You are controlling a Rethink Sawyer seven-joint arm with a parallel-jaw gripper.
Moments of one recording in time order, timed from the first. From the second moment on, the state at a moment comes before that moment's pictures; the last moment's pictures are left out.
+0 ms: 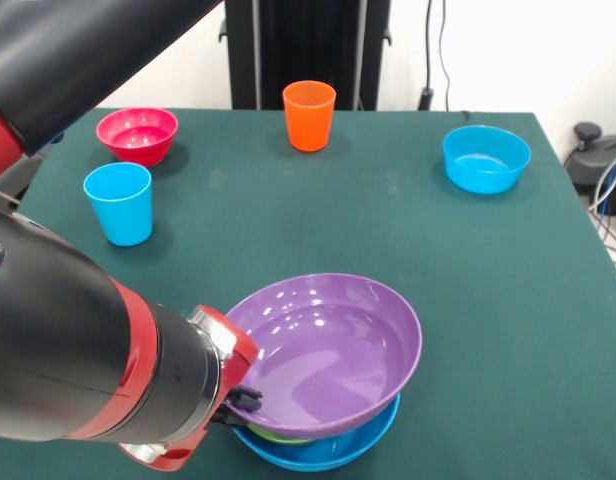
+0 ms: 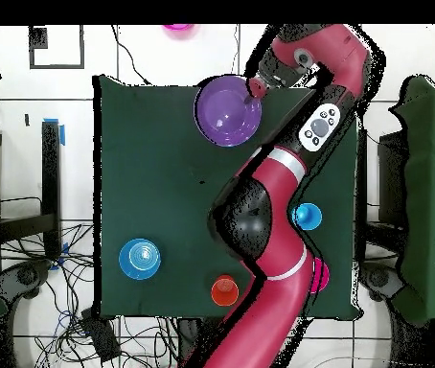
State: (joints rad) arm -0.68 0.38 -2.69 0.05 2.77 1.83 0.24
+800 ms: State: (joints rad) arm -0.68 0.38 -2.72 0.07 2.77 1.77 0.23
